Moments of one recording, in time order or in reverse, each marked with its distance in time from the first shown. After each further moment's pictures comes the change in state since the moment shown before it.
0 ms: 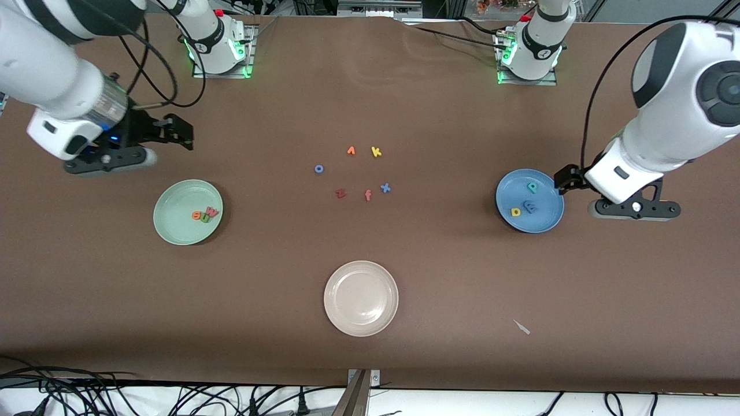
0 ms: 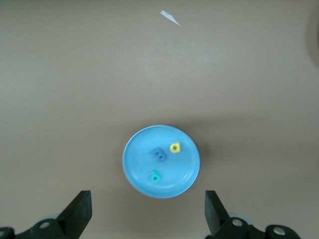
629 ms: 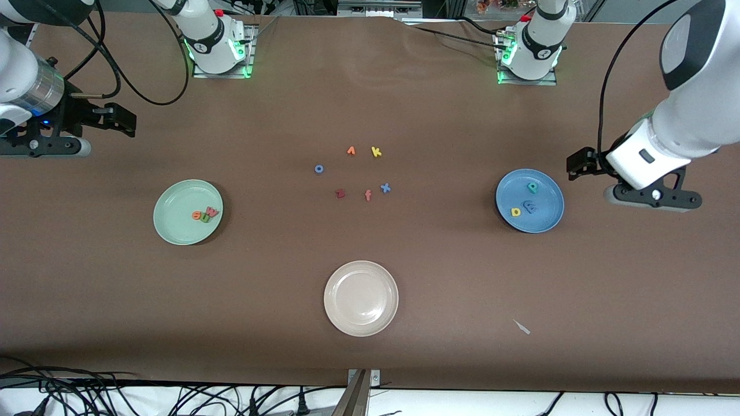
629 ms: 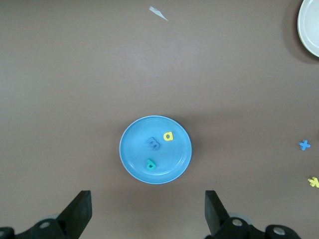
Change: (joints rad) left arm -0.279 -0.086 0.354 0.014 -0.139 -0.049 0.067; right arm -0.087 -0.034 0.001 0.008 -0.150 -0.113 0.005
